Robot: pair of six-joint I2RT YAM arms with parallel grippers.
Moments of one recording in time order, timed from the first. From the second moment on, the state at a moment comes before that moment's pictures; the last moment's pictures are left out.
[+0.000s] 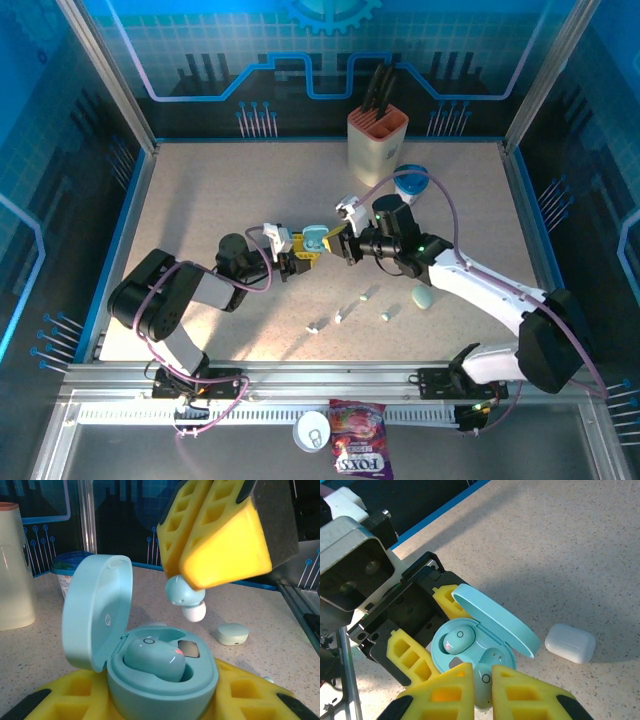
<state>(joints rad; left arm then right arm) -0.38 1.66 0.40 1.28 0.83 -0.07 0.65 1.34 0.91 -0.09 -0.40 0.12</state>
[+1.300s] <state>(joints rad) -0.38 1.67 0.42 1.28 0.81 -0.11 0.65 1.34 0.93 -0.05 -0.34 0.17</state>
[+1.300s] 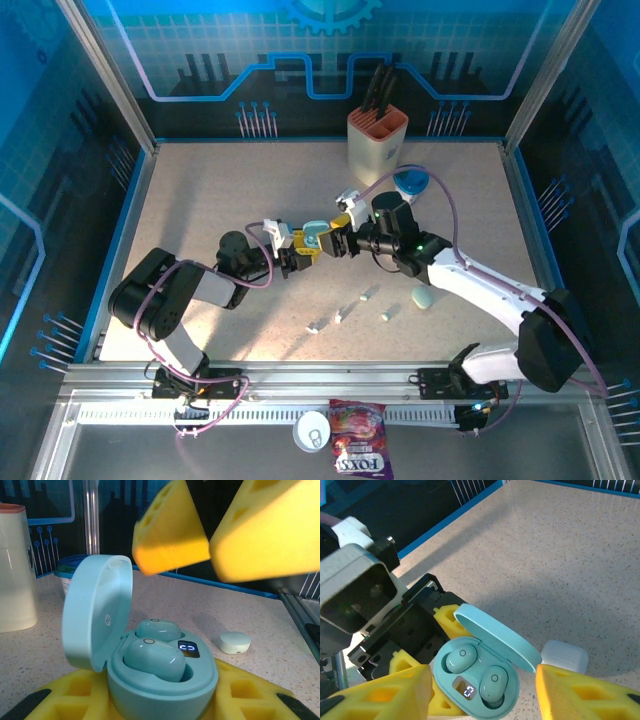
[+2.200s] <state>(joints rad) -0.38 1.66 0.44 1.28 0.78 -0.14 0.65 1.42 1.12 -0.31 -0.32 0.17</state>
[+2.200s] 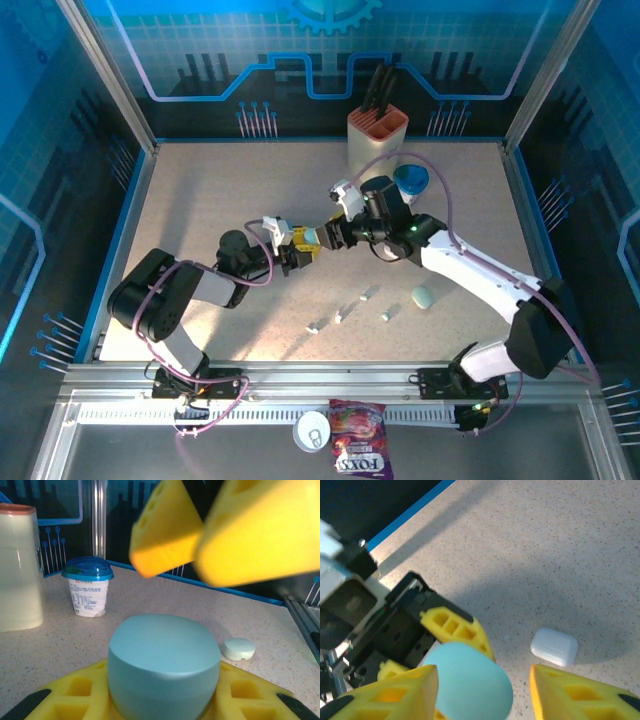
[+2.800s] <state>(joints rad) -0.39 1.61 0.53 1.28 0.76 -0.16 0.50 1.41 0.95 0.05 -0.79 0.86</state>
